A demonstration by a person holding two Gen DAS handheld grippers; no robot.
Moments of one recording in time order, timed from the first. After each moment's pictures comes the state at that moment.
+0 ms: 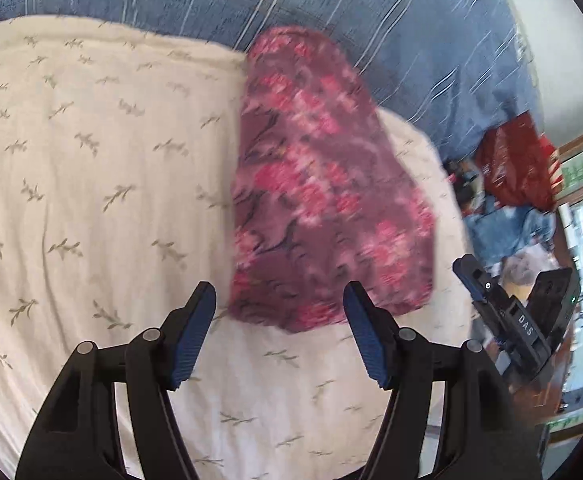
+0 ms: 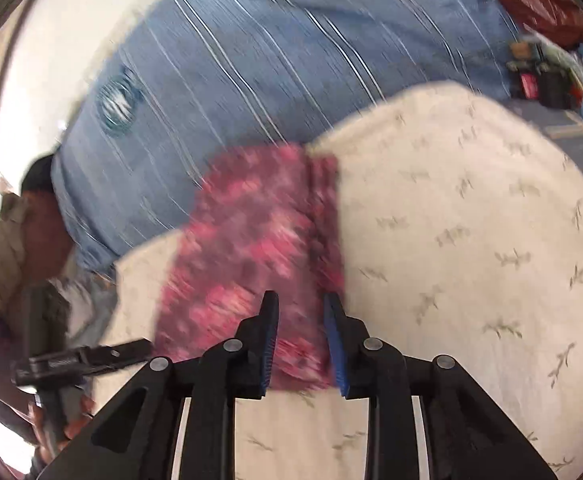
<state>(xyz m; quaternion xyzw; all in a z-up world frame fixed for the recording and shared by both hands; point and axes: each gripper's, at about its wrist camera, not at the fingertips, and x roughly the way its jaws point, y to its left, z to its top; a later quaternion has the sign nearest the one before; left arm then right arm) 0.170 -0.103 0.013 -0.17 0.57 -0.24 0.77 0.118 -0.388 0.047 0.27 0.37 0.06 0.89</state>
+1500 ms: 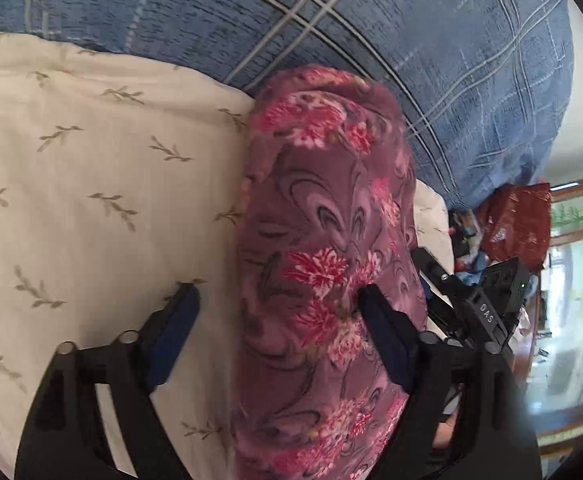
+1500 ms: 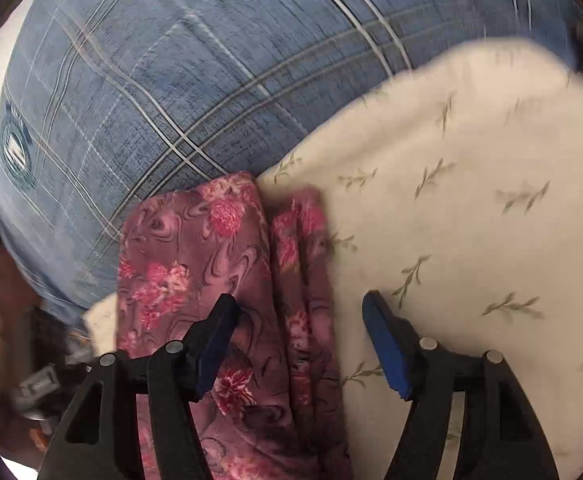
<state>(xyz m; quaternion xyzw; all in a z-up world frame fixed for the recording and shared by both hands) 0.332 -0.108 -0.038 -0.23 0.61 -0.28 0.70 0.290 -0.411 -0.021 0.34 0.44 0.04 0.83</state>
